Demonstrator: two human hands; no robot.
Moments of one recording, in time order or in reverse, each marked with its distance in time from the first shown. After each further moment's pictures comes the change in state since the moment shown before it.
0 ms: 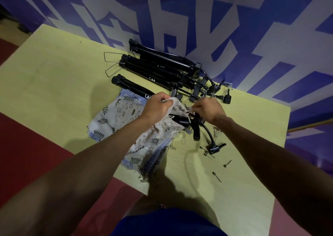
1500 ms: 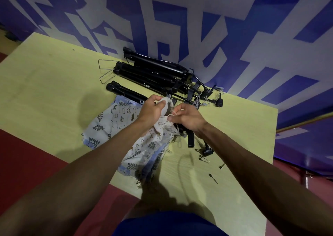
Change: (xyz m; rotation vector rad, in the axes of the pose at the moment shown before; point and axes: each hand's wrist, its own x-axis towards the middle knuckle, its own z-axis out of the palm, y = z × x) left_hand 0.000 -0.001 -0.001 -0.208 0.046 -0.055; right_hand -0.041 -0.079 -0.010 0.904 -0.123 0.230
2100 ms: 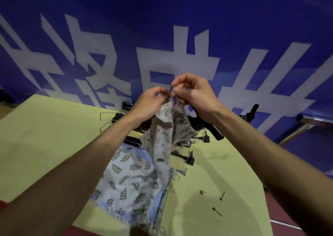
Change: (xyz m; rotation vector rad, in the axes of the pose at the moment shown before) left_hand -0.026 0.146 -0.079 0.100 -0.159 0.568; right_hand -0.094 -0.184 -0.007 0.049 0.210 -0.683
